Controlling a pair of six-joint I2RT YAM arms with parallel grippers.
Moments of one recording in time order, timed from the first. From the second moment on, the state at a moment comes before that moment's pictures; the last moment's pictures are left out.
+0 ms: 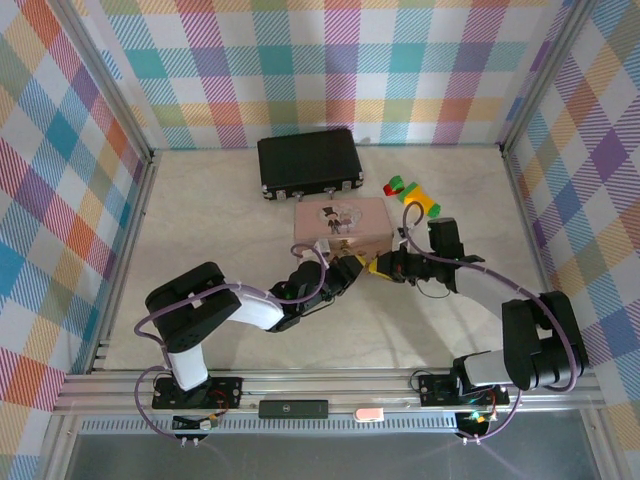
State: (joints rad) left arm -0.97 1.78 0.65 0.93 -0.06 -1.40; right arm 0.22 1.36 0.62 -0.09 -0.96 0.63
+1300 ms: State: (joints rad) left arm -1.05 1.54 0.43 0.55 -0.47 -1.38; right arm 0.38 1.60 0.85 0.01 -0.64 0.49
